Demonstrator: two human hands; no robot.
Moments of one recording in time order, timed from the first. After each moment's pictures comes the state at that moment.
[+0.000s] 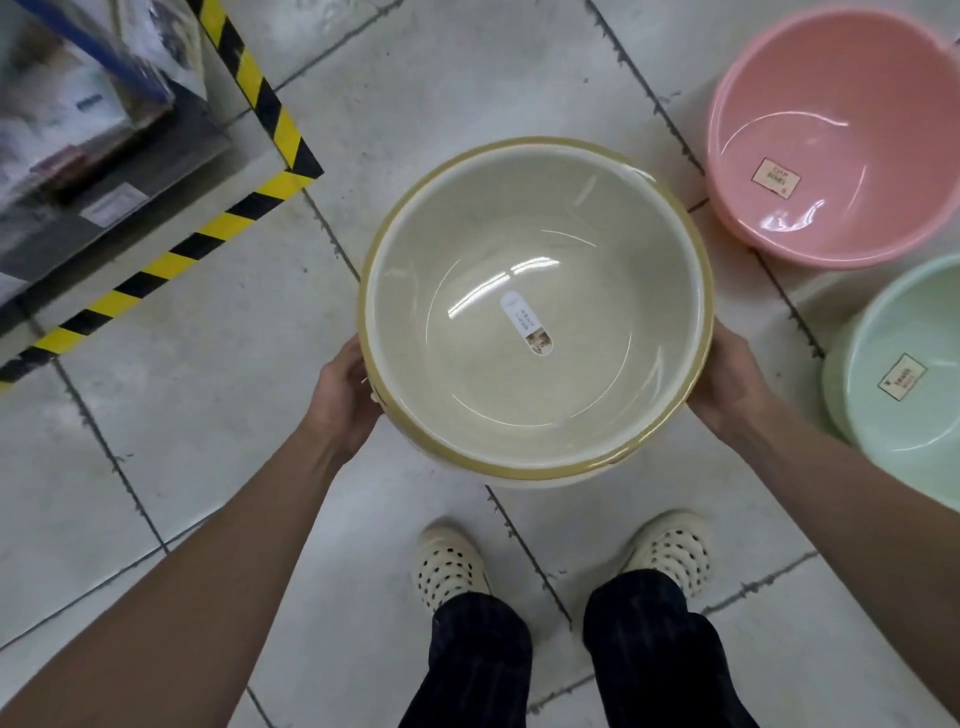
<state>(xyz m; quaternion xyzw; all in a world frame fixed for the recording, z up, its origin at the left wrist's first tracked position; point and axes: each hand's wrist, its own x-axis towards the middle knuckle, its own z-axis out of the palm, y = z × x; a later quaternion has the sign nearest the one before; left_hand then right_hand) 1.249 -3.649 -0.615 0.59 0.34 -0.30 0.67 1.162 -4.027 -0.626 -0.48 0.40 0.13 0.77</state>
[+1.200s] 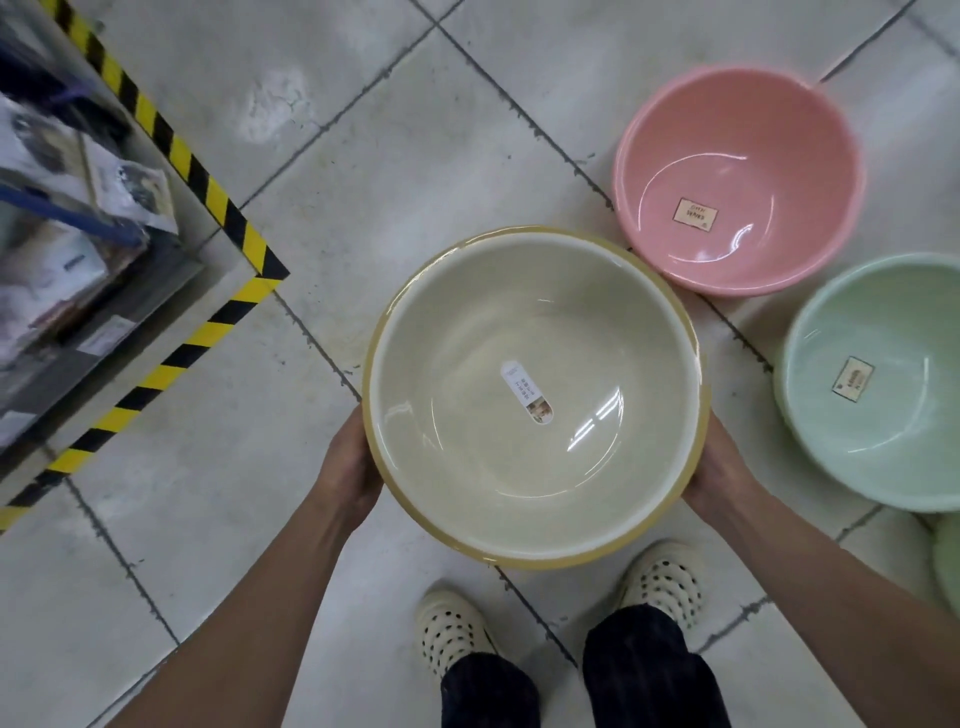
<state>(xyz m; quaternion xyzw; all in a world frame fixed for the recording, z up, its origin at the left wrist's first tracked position) 1.262 -3.719 -0.595 0.65 0.30 -0.36 0.60 1.118 -4.061 -0.602 -0.41 0.53 0.08 0.74</state>
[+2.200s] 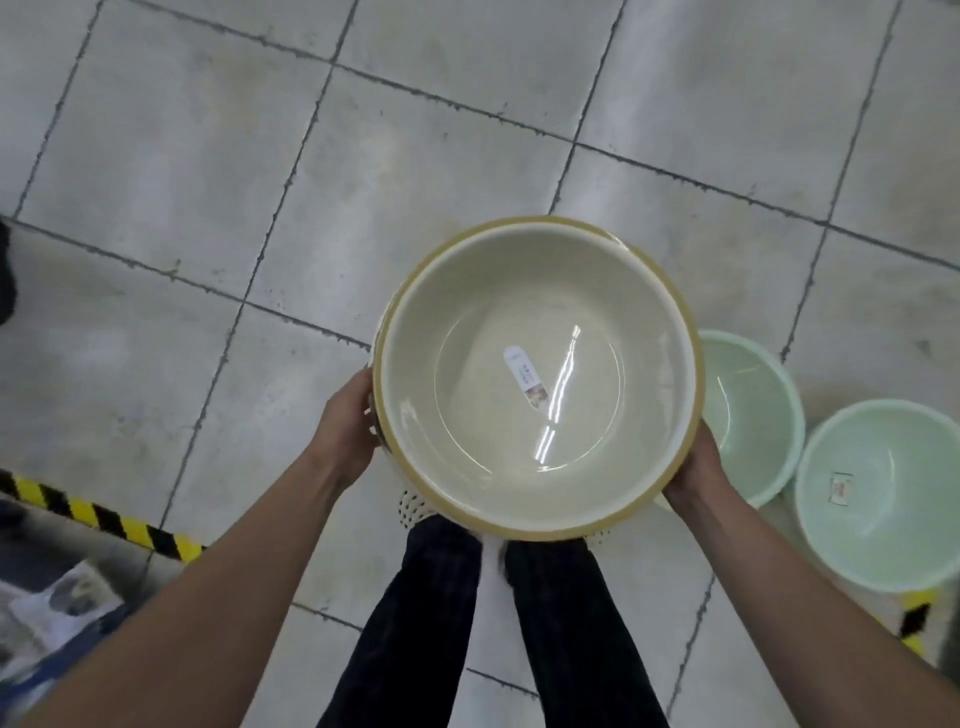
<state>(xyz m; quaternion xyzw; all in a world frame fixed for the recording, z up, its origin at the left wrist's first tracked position) 1.547 -4.101 -0.483 0.69 0.08 -0.55 0.47 1.229 -4.302 -0.432 -0.21 0.68 -0.15 0.69</state>
